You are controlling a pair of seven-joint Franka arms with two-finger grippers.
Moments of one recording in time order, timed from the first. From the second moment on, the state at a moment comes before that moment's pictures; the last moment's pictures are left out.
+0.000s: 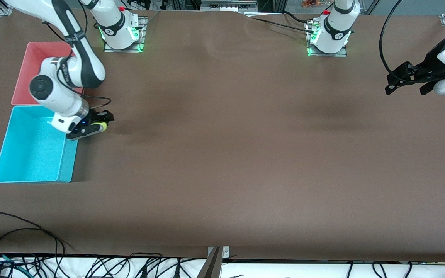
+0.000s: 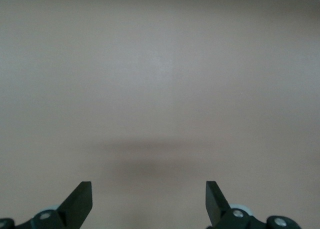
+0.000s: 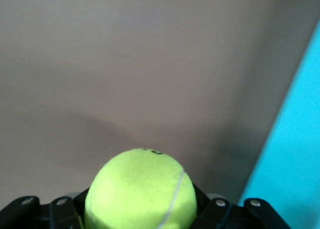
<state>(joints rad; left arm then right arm) 0.02 -0.03 -0.08 -1.58 -0.04 1.57 -0.09 0.03 0.21 -0.02 -2.34 -0.02 2.52 -0.31</state>
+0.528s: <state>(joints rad) 0.02 -0.03 -0.08 -1.58 -0.04 1.57 -0.09 0.00 0.18 -0.20 -2.12 0.00 2.23 -0.63</state>
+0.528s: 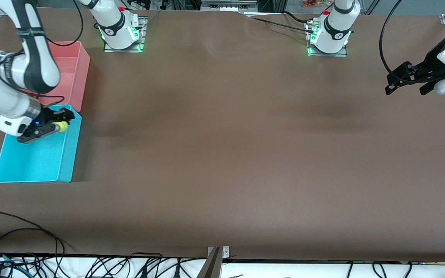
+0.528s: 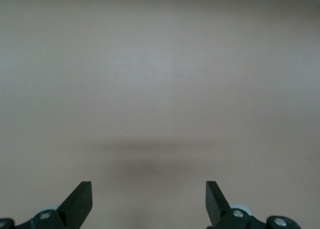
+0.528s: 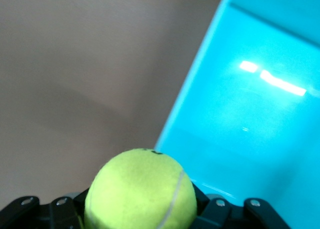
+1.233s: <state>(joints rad) 0.02 -0.03 -0.08 -1.58 -0.04 1.57 -0.09 -0.16 0.39 -0.20 -1.95 0.09 2.23 -0.96</state>
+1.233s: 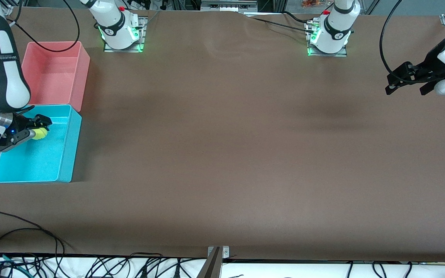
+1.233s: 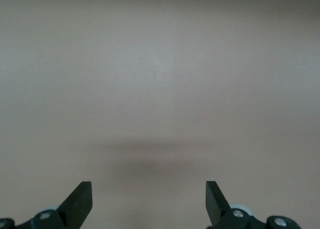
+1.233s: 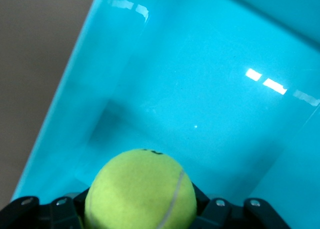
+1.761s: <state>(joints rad) 0.02 -0.03 -0.08 -1.58 -0.04 1.57 -0.09 -0.21 0.51 -0.20 -1.90 0.15 2.23 -1.07</state>
